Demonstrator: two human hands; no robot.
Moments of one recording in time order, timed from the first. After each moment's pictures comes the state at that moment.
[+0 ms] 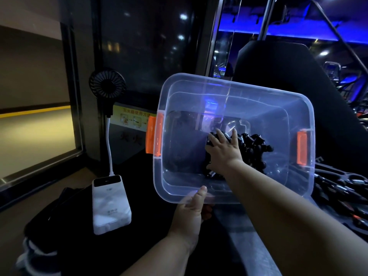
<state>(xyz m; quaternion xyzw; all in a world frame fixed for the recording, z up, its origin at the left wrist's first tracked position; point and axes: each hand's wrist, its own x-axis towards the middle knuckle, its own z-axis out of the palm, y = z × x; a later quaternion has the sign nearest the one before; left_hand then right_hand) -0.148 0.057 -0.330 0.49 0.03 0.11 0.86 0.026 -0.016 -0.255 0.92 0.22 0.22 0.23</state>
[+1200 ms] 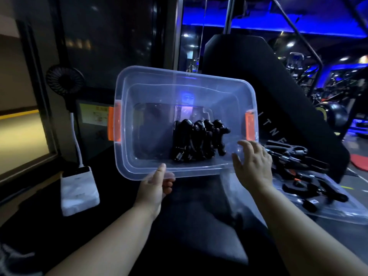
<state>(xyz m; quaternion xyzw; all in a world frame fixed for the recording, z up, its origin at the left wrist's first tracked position) -0.147 0.050 -0.329 0.54 0.10 0.16 0.82 -0.071 -0.189 -0.289 0.89 0.08 0.41 -0.17</state>
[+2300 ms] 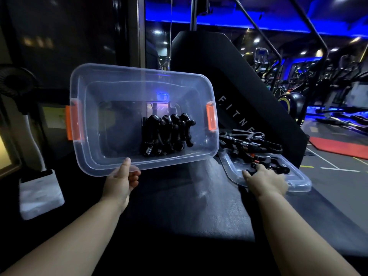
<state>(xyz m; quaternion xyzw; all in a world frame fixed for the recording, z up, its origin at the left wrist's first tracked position) -0.140 0.050 -0.338 0.55 0.10 0.19 0.81 -0.122 -0.309 -0.319 0.95 -0.28 0.14 -0.08</state>
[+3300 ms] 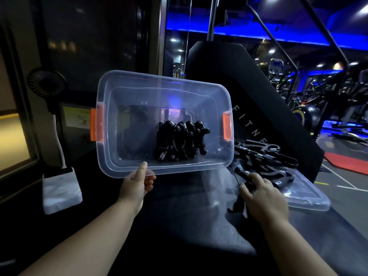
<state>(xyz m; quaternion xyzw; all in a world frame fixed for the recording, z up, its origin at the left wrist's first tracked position) -0.143 0.050 -0.336 0.55 0.10 0.18 0.81 -0.156 -0.261 -0.320 0.95 -0.09 0.26 -0.15</state>
